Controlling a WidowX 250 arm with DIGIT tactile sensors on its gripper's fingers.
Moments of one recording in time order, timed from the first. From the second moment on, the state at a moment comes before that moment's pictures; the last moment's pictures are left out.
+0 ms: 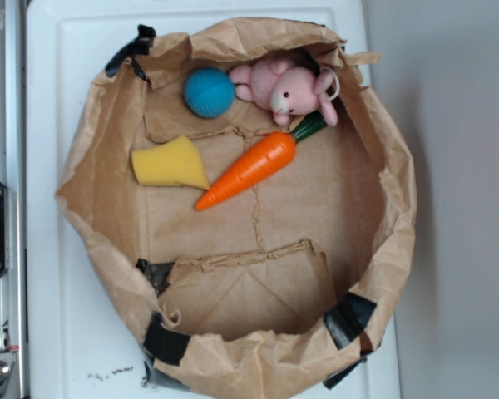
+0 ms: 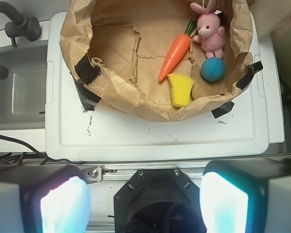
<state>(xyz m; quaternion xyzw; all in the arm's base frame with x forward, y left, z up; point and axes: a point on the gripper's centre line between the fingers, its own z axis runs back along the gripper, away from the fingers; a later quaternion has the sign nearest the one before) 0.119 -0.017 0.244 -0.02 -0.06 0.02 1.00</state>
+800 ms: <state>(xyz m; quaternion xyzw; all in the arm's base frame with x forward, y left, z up) 0.219 -0.008 0.228 -0.07 -0.01 0.03 1.00</state>
